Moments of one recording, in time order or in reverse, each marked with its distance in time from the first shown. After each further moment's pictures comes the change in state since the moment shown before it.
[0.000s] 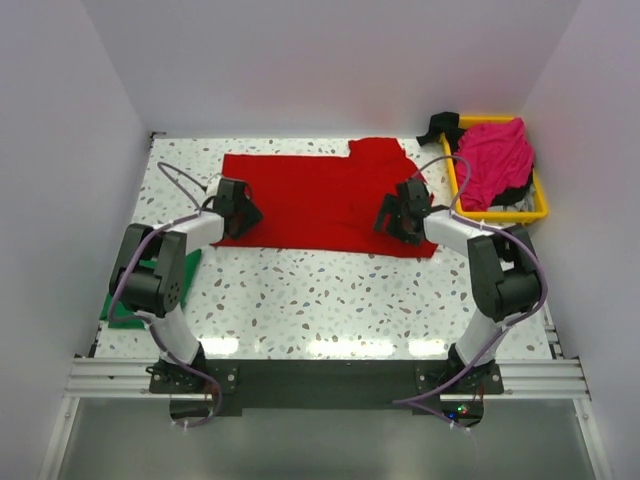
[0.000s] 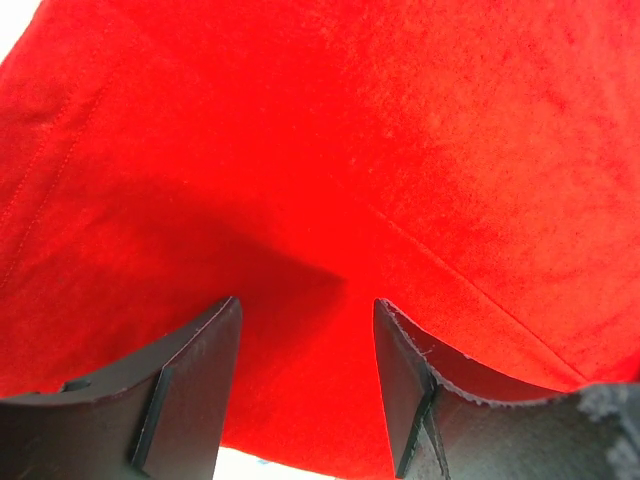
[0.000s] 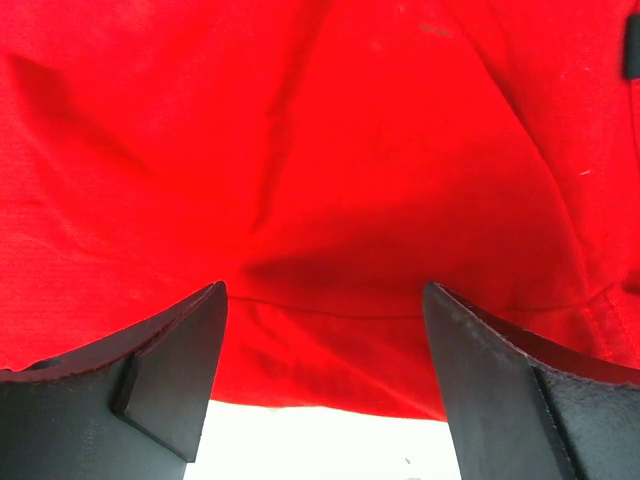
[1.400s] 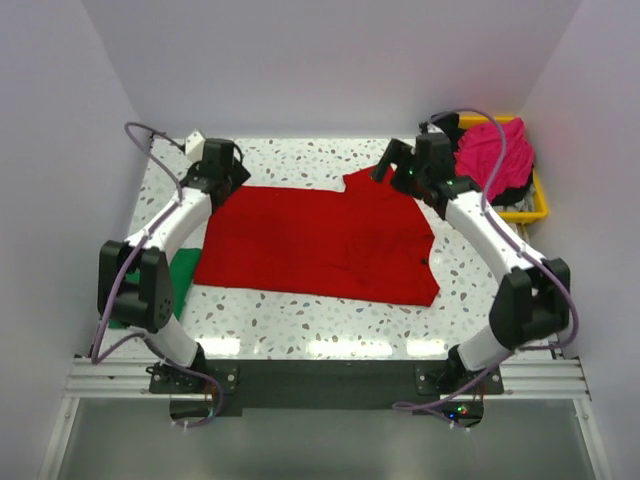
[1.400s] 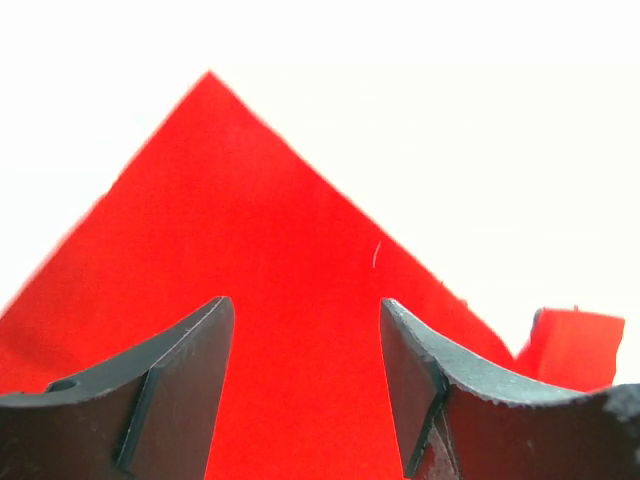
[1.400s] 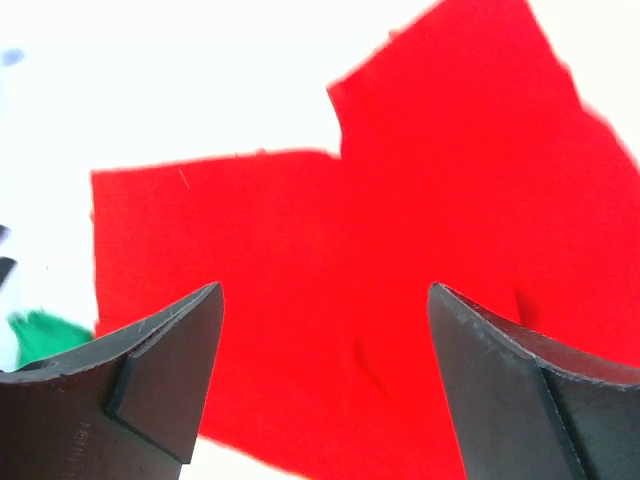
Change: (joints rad) left arm 0.003 -0.216 0.159 -0.208 -0.180 0.003; right arm -0.010 -0.285 0.166 -0.117 -0.120 0.020
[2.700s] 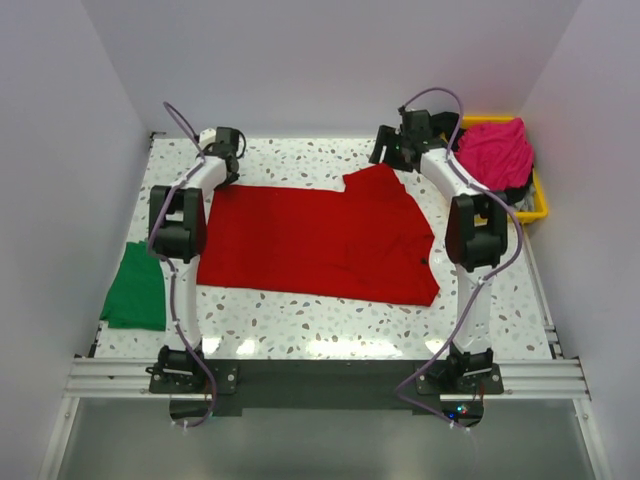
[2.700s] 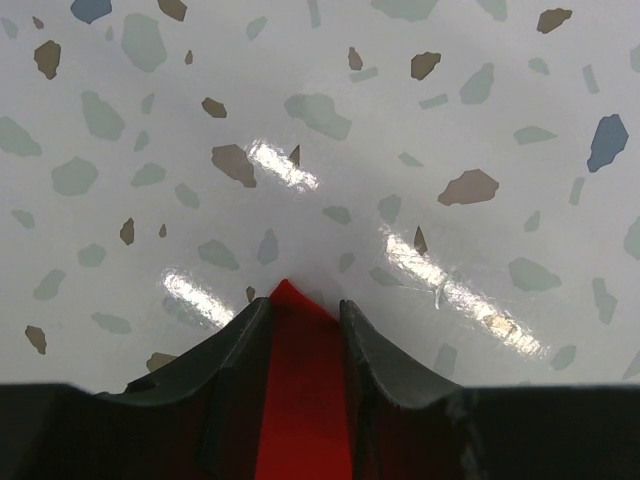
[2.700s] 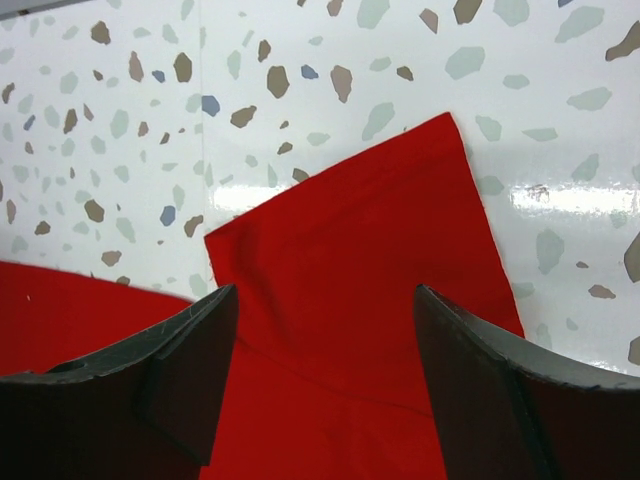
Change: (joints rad) left arm 0.124 0.776 0.702 -0.174 -0.162 0.288; right arm -0.114 0.739 0.701 -0.048 -0.081 -0.262
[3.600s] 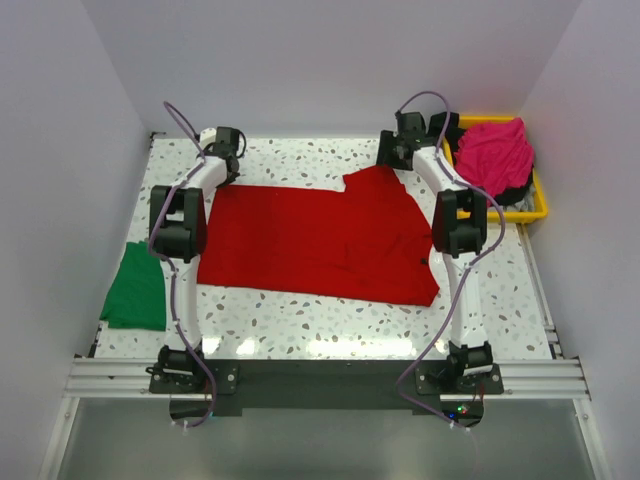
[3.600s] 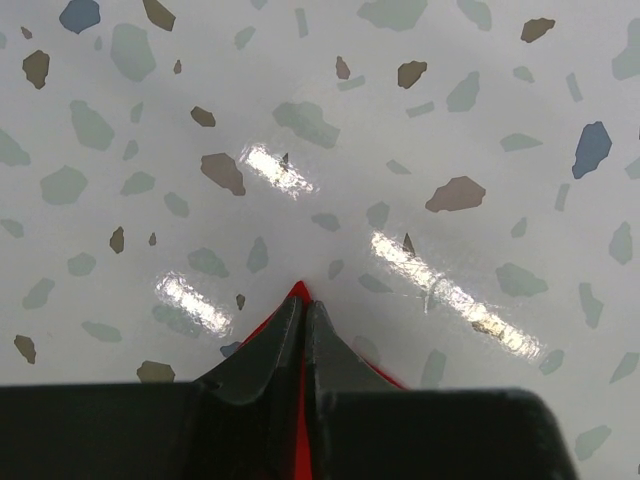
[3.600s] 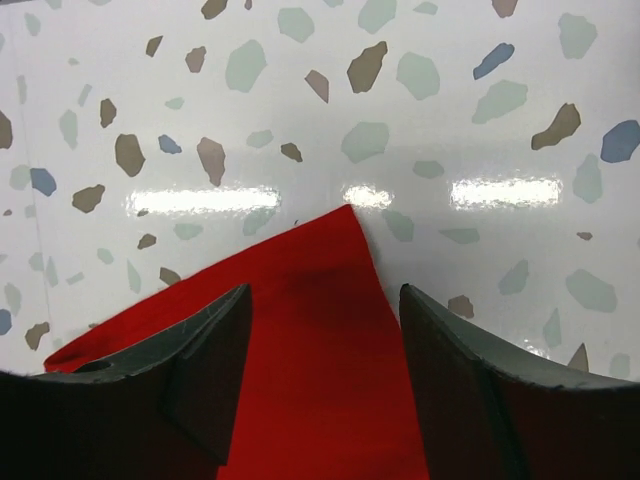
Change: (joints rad) left arm -0.001 0.008 0.009 0.016 0.003 0.004; right arm -0.019 0.296 0.320 -0.092 0.114 -0.106
